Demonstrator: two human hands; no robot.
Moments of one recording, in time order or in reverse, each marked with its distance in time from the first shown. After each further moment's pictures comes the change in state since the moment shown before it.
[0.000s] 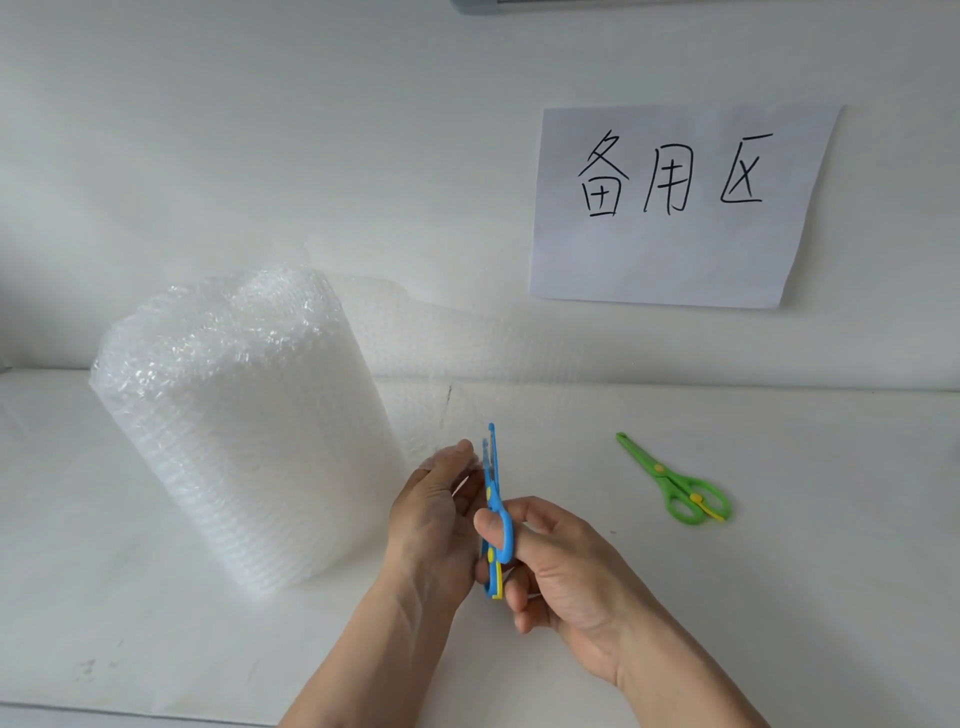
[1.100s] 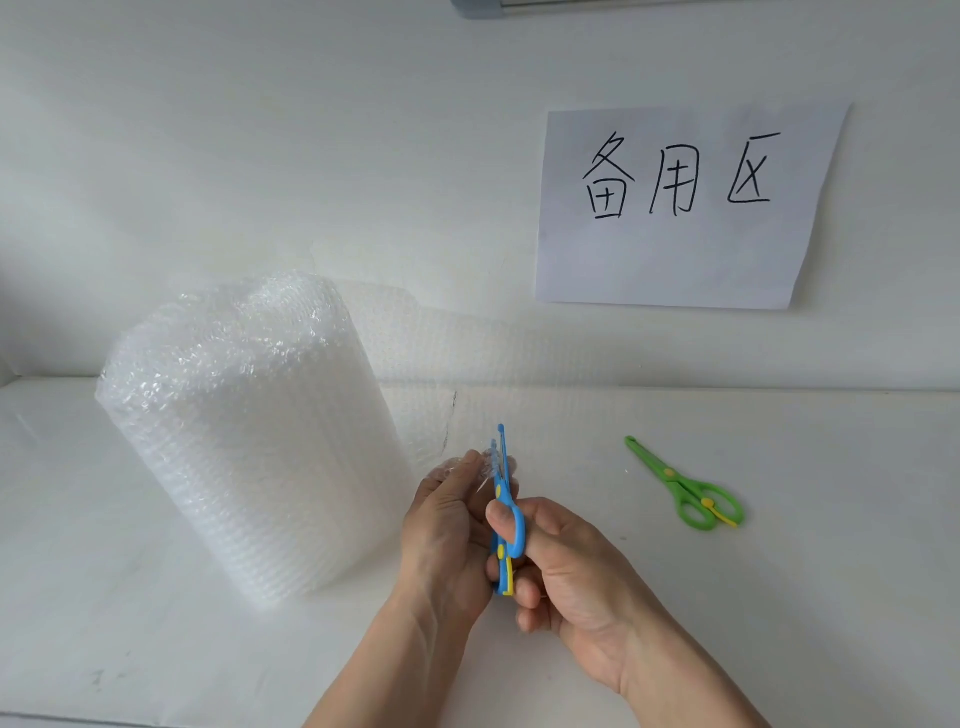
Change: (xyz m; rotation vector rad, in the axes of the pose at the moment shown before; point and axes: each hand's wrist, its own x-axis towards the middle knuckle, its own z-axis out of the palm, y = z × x) left_hand -0.016 -0.001 0.007 0.076 -0.028 -0.012; right_hand 0.005 0.002 0.003 0.083 0.017 -0.007
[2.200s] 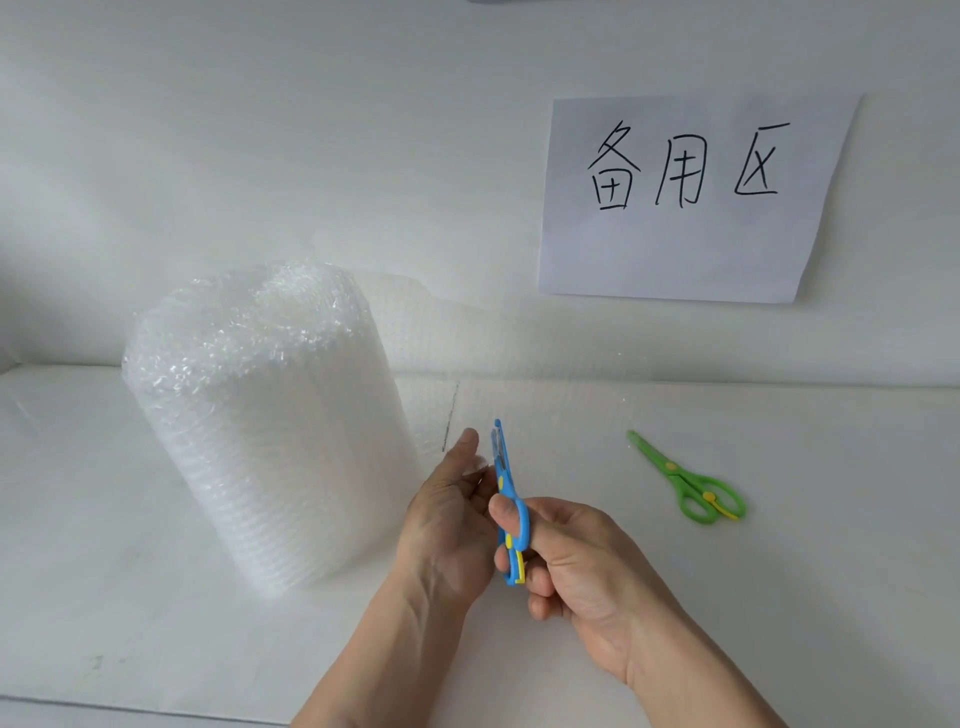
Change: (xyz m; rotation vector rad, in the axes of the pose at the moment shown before) left_hand 0.005 0.006 0.003 -0.191 -0.043 -0.135; right_hand -0.006 -0.006 -0.002 -0.064 0.041 -0.010
